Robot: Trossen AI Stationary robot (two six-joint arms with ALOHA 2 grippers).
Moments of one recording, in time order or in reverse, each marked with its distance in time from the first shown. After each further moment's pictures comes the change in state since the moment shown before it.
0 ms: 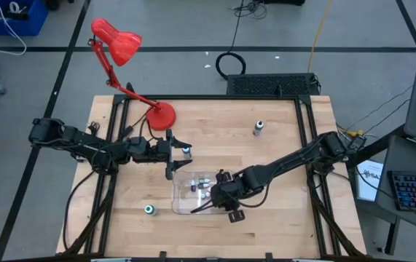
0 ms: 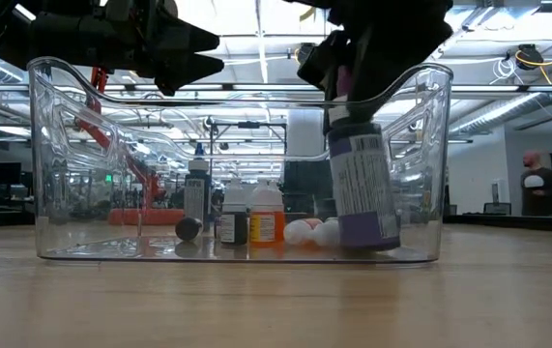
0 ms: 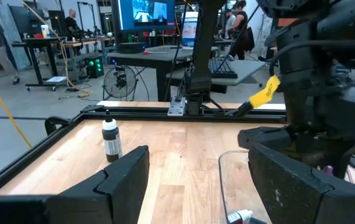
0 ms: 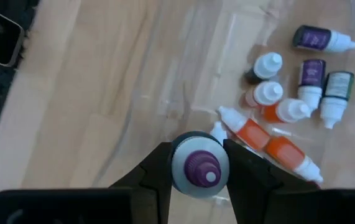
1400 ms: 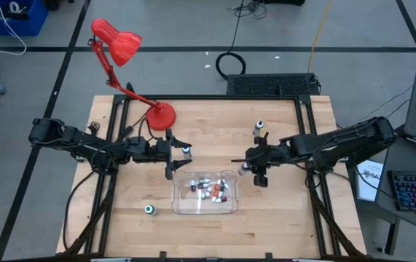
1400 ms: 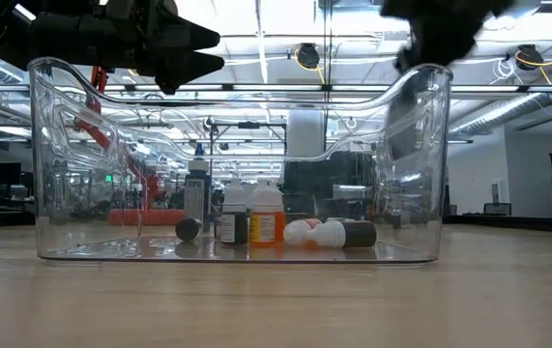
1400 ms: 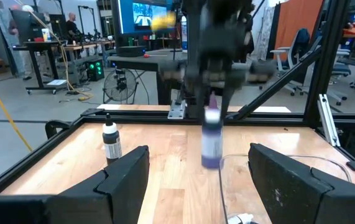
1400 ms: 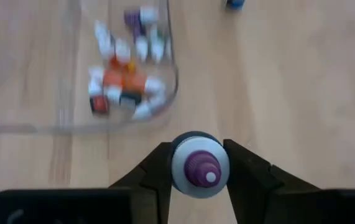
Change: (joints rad) left arm 0.000 0.000 0.000 0.014 0.000 0.005; right arm -0.182 -0.648 -0.530 0.073 0.178 0.126
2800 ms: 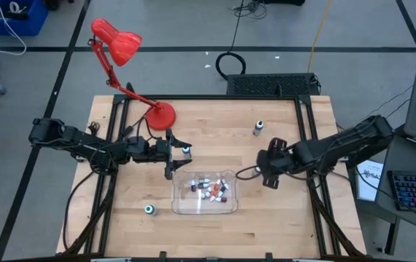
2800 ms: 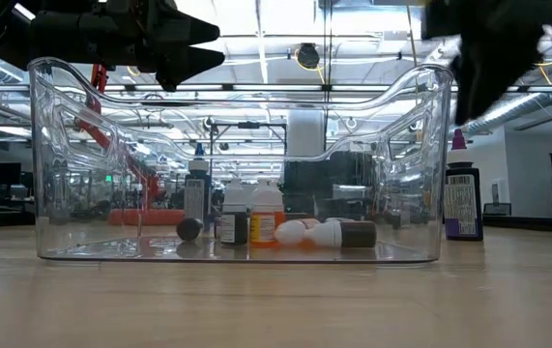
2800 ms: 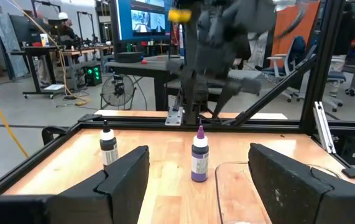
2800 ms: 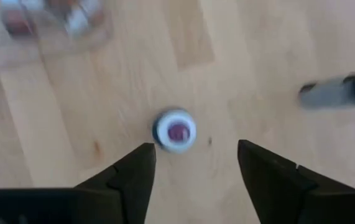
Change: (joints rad) left arm -0.001 0.000 0.000 0.027 0.010 -0.005; right arm 0.139 0.022 0.097 -0.461 0.202 0.314
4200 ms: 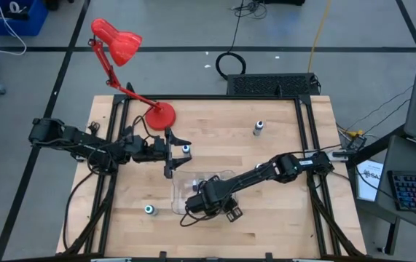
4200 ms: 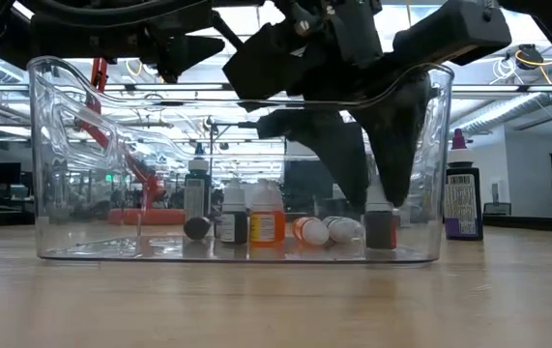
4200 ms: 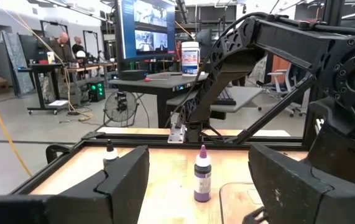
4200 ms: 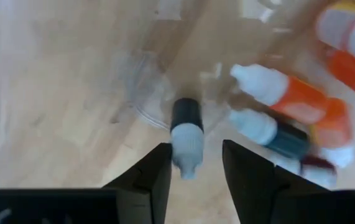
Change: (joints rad) left arm 0.000 0.000 0.000 0.074 -0.008 0.018; right arm 0.030 1.202 1.193 -0.493 -0.343 -0.761
